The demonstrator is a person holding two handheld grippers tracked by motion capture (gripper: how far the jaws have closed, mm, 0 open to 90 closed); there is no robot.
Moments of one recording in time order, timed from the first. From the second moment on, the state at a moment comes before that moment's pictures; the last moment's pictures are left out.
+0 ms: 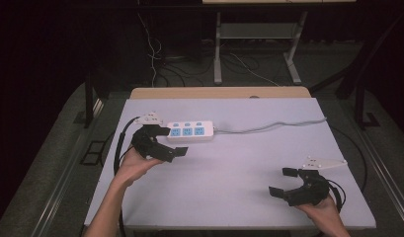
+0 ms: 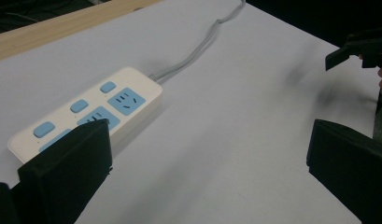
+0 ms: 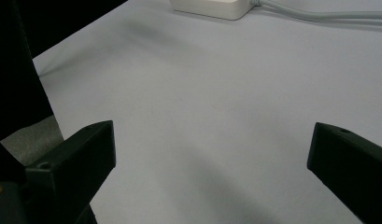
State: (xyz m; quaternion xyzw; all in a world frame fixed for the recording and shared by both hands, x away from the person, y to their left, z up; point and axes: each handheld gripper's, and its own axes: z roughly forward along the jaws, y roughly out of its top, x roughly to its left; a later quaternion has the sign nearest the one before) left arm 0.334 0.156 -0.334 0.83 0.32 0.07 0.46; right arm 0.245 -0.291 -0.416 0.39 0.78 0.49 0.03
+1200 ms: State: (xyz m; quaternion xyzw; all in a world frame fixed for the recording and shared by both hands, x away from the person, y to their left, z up) left arm 0.381 0.133 -0.306 0.85 0.30 0.09 0.42; right arm 0.246 -0.290 -0.418 0.39 0.78 0.48 0.03
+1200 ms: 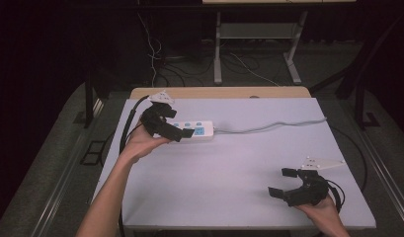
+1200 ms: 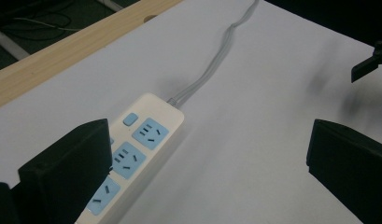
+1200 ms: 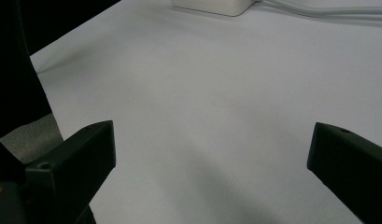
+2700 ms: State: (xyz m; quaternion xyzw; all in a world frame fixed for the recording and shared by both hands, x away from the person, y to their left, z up) left arm 0.458 0.085 -0.324 0.89 0.30 0.08 0.33; right arm 0.246 -0.292 -0.417 0.39 0.78 0.49 0.03
